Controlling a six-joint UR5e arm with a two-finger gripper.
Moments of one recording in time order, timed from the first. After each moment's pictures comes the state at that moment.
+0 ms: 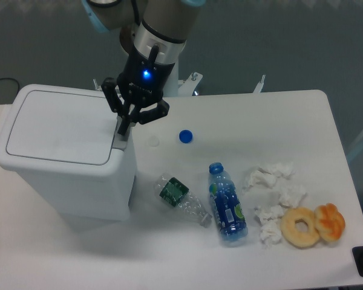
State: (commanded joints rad) arm 2.43 -1.61 -1.57 -1.36 1.05 0.61
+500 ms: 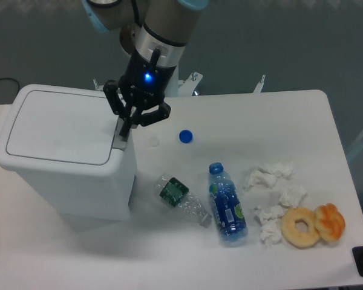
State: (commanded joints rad) arm 2.44 -1.61 -1.57 -1.35 1.05 0.61
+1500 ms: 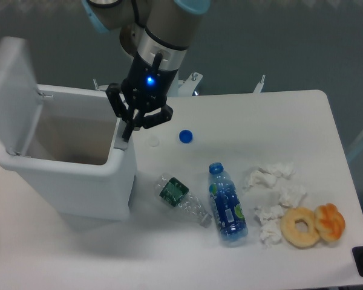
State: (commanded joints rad) arm 2.45 -1.61 -1.57 -1.35 1.06 0.61
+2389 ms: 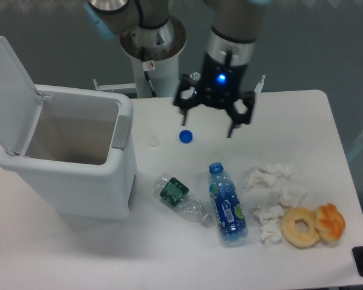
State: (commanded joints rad) arm 2.69 -1.72 -1.54 -1.34 1.38 1.05
